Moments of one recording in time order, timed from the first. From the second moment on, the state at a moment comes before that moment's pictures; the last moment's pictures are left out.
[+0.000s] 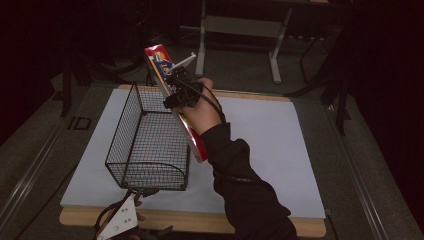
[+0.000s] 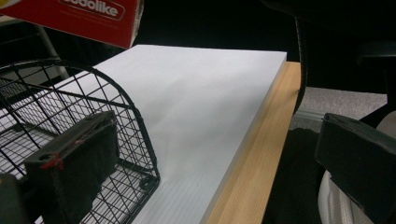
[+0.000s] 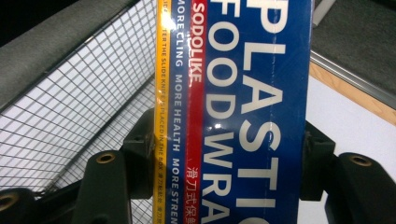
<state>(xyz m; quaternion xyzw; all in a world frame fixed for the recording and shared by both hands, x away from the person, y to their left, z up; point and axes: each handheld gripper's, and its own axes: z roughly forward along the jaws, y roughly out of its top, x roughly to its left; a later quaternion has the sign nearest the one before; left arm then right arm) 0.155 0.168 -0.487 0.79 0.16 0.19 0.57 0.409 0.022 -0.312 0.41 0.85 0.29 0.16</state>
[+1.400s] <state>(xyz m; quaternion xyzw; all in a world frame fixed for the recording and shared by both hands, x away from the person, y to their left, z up) 0.153 0.170 -0.486 0.78 0.16 0.19 0.57 0.409 0.110 -0.348 0.38 0.85 0.32 0.16</state>
